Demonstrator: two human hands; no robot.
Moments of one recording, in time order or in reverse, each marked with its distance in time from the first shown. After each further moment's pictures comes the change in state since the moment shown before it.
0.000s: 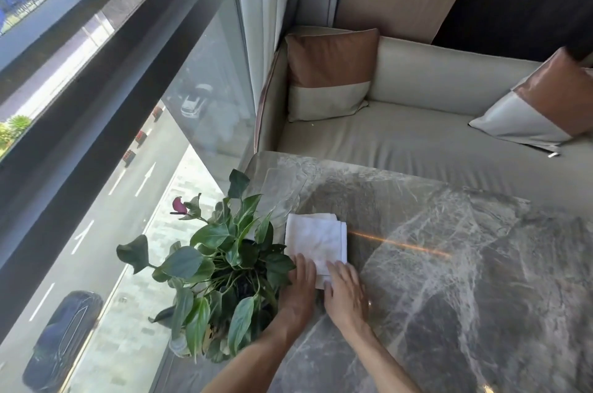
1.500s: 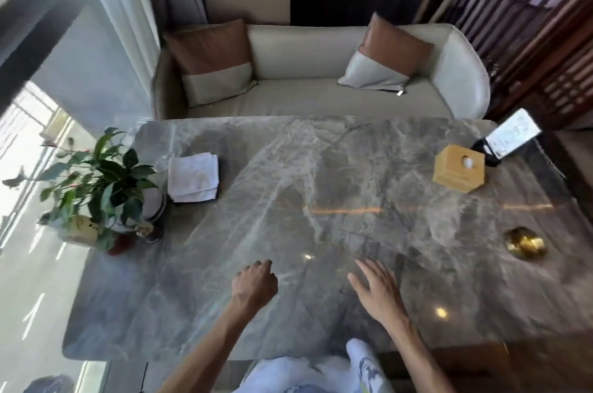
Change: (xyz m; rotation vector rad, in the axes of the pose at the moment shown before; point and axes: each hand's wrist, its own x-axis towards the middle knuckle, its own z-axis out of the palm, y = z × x) left_hand -0.277 0.231 -0.017 -0.112 -0.233 0.140; right_hand -0.358 0.328 -0.152 0.105 -0.020 0.303
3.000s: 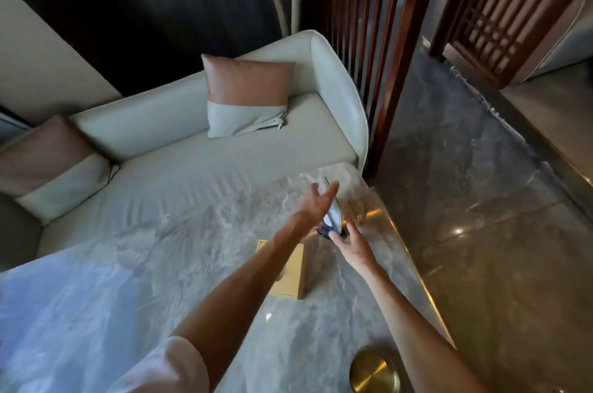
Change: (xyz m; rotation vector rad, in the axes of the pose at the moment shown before) left_hand 0.396 0.793 -0.065 -0.652 -0.125 0.028; right_hand 0.426 0.462 -0.304 0.764 0.010 0.194
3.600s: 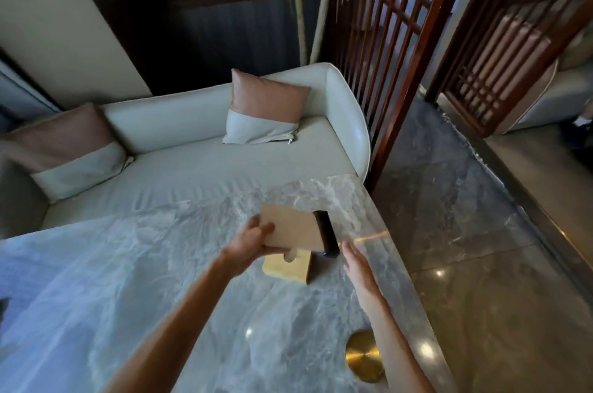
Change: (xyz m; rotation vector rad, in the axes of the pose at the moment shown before) left_hand -0.171 -0.114 -0.125 -0.676 -0.074 0.073; right_hand -0.144 -0.044 0.018 0.524 -0.081 0.103
